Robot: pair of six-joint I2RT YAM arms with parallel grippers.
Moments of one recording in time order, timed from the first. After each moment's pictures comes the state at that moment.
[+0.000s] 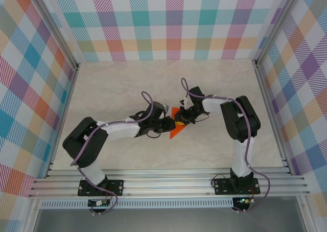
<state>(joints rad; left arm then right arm) -0.74 1.72 0.90 0.03 0.29 -0.86 0.42 2.03 1.19 -0.41 -0.74 0.54</state>
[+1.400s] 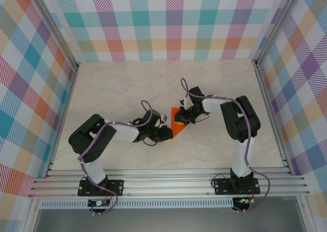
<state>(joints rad) -0.72 1.78 0.75 0.18 0.48 -0.88 0.43 2.03 1.19 -0.42 -0.74 0.52</state>
